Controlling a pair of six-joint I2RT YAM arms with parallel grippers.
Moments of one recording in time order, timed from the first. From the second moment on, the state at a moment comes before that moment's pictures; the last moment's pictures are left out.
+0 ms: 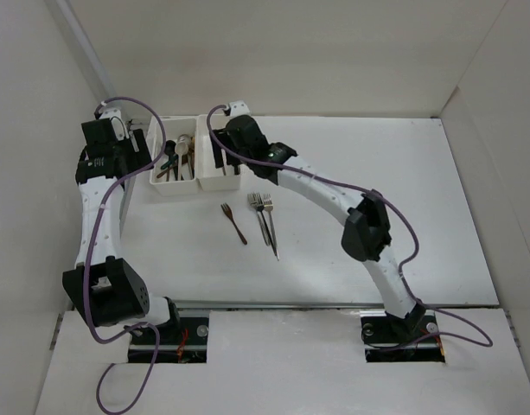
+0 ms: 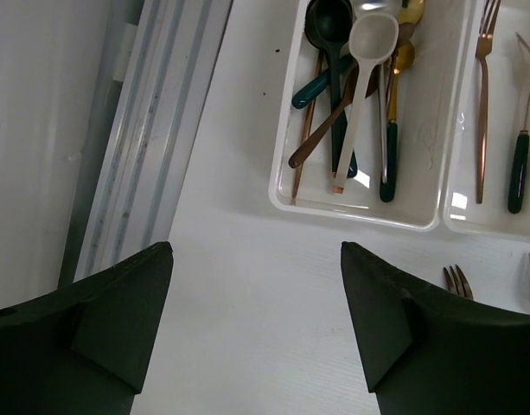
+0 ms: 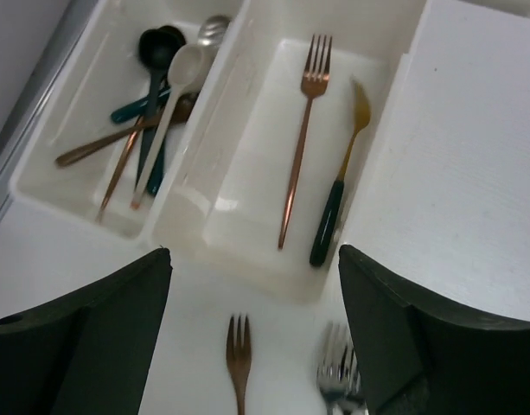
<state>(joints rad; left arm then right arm) 0.24 1.39 1.35 -0.62 0.02 -0.03 0.83 2.35 2.29 -0.38 0.28 0.32</state>
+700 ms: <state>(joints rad) 0.27 1.39 1.35 -0.62 0.06 -0.03 1.01 2.32 1.92 -0.70 0.21 0.35</state>
